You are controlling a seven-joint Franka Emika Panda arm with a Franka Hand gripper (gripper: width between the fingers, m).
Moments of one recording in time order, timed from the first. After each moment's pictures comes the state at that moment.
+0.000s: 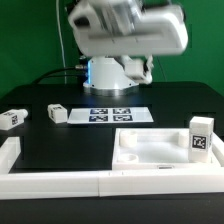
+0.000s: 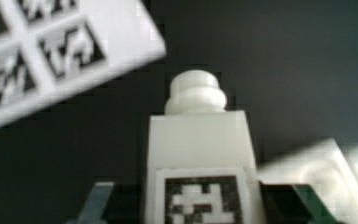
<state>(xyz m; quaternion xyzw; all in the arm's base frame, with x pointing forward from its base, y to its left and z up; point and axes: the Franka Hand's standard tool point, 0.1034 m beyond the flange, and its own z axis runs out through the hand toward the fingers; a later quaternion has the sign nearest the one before) 0.500 0.007 0.167 -0.96 0.22 0.17 0.10</state>
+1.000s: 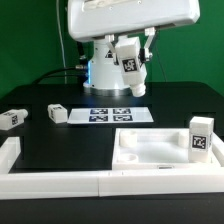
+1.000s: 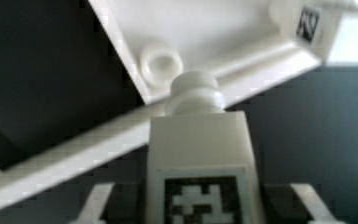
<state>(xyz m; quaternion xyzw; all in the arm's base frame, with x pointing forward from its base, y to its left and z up) 0.605 -0.002 0.176 -0.95 0.22 -0.20 0.04</state>
